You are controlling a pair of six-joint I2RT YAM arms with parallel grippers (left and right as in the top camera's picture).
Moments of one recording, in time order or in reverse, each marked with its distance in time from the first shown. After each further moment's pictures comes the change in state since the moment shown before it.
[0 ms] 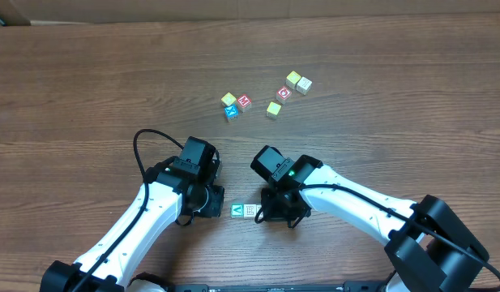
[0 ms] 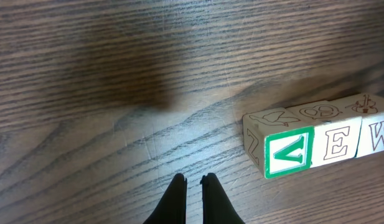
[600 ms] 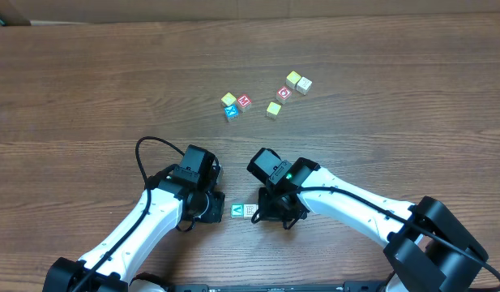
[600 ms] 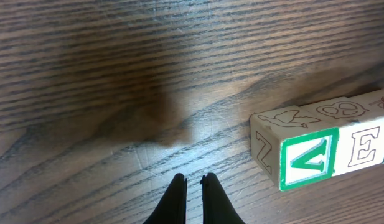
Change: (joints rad) left arm 0.000 0.000 -0.090 0.101 0.026 0.003; right arm 0.019 0.000 -0.002 0.029 0.018 0.105
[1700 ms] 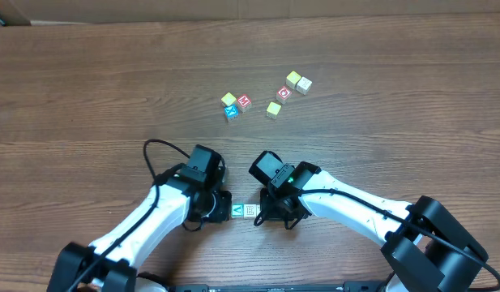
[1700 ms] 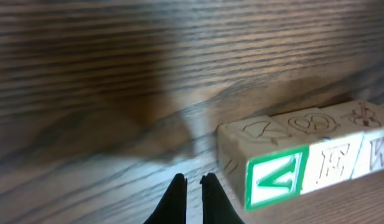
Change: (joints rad) left arm -0.040 0.069 0.000 0.056 0.076 -0.108; right arm 0.000 0.000 -0.048 0.073 0.042 -0.030
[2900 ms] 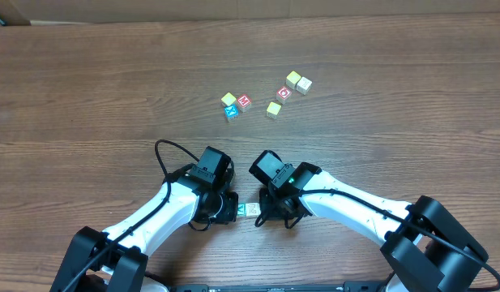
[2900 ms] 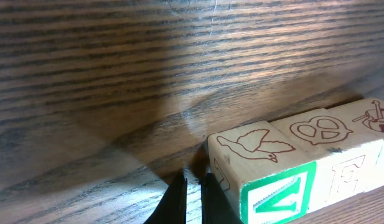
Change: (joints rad) left arm -0.050 0.060 -0.001 0.055 0.016 -0.053; right arm -0.001 0.000 -0.010 0.038 -0.003 -0.048
